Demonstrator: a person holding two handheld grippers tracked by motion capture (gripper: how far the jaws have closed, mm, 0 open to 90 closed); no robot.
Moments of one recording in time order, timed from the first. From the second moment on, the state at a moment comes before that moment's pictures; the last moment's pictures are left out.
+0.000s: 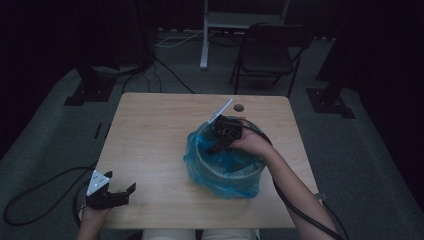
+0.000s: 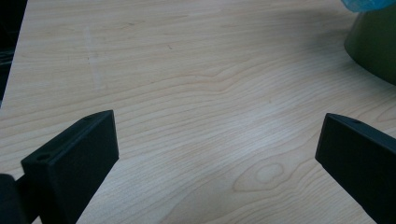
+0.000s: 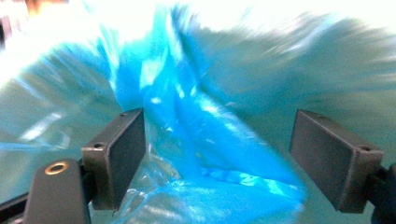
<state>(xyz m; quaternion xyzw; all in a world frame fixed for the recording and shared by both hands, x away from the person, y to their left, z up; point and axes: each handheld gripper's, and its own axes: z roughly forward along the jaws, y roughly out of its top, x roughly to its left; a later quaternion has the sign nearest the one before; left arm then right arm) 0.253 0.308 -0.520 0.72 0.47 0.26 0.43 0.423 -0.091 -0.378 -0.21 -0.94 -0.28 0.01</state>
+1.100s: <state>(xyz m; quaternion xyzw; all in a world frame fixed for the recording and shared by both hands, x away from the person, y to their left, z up) 0.255 0.310 -0.529 0.73 0.48 0.24 0.41 0.383 -0.208 -0.349 -0.33 -0.80 -0.48 -0.14</state>
